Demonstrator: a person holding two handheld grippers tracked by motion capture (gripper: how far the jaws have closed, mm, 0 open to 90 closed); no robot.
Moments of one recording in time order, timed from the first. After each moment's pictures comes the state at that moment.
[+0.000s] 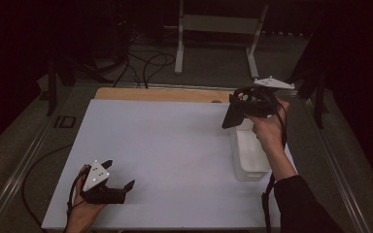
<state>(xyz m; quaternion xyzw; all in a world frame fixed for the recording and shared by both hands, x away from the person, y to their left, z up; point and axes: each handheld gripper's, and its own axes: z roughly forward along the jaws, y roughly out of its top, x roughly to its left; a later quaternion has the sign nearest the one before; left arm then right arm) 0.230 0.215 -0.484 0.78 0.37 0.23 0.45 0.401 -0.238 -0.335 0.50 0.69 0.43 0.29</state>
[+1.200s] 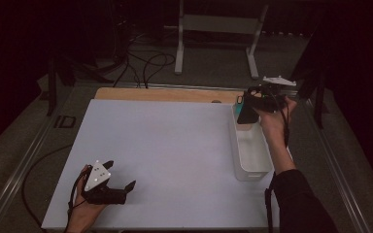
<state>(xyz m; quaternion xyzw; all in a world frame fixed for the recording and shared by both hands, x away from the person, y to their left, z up) 0.231 0.214 -0.486 0.78 0.37 0.23 0.45 0.444 -0.275 -0.368 0.57 0.66 0.36 0.34</state>
